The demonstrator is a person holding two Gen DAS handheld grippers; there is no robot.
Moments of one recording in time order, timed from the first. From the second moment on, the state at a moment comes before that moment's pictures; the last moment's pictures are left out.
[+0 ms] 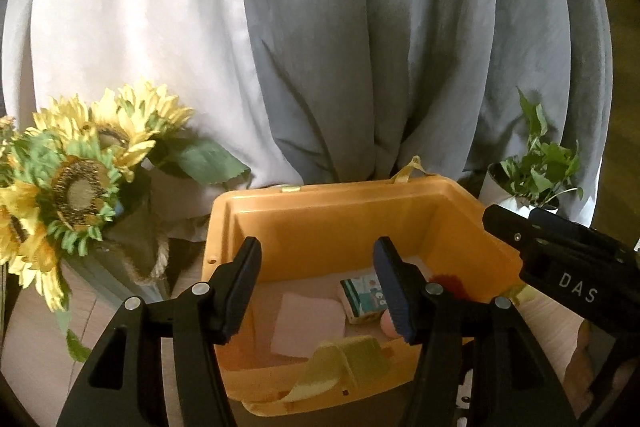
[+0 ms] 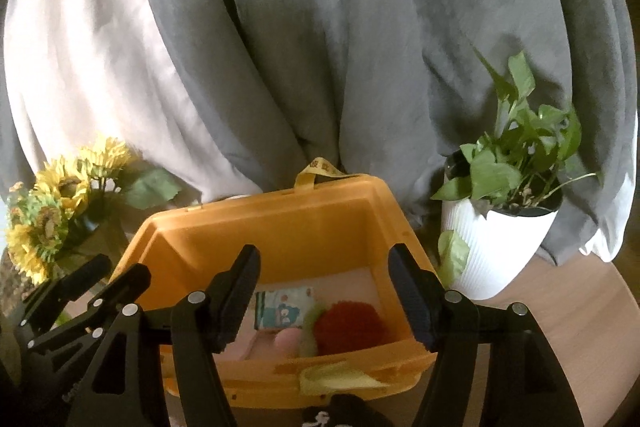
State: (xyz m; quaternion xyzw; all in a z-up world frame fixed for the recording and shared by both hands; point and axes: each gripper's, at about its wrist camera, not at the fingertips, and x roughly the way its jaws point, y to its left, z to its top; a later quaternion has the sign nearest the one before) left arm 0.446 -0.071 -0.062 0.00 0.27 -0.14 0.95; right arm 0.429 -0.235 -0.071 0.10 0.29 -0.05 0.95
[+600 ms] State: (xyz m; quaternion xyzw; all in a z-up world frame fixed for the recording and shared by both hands) left arm 0.387 -0.047 -0.026 0.00 0.23 -0.13 0.96; right arm 0.373 -0.214 -0.034 0.09 0.25 -0.04 0.96
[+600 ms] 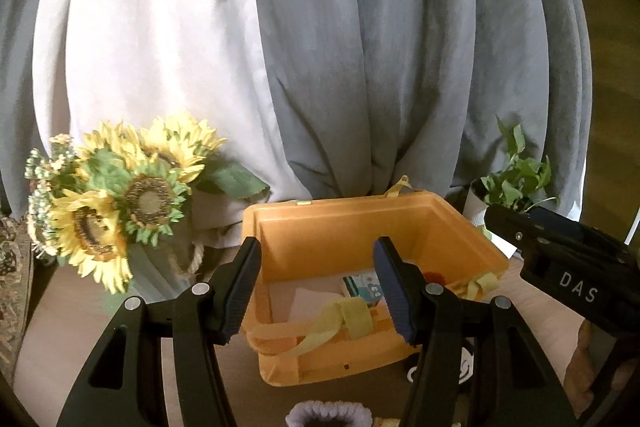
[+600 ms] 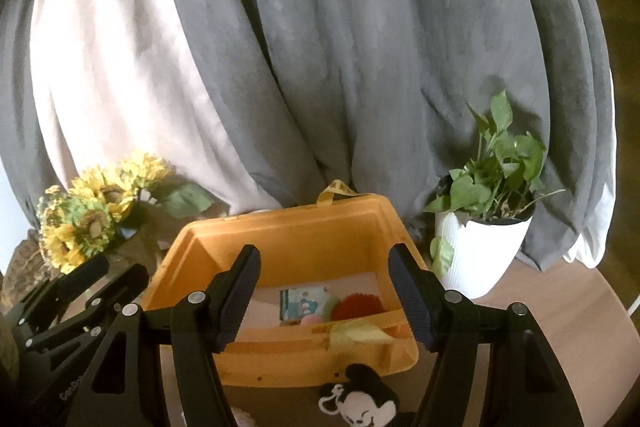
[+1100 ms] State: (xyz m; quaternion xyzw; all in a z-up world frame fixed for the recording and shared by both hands) left arm 0.340 -0.025 -0.013 0.00 0.23 -0.13 0.97; right arm 0.327 -0.195 -0.018 0.08 0.23 -0.04 0.97
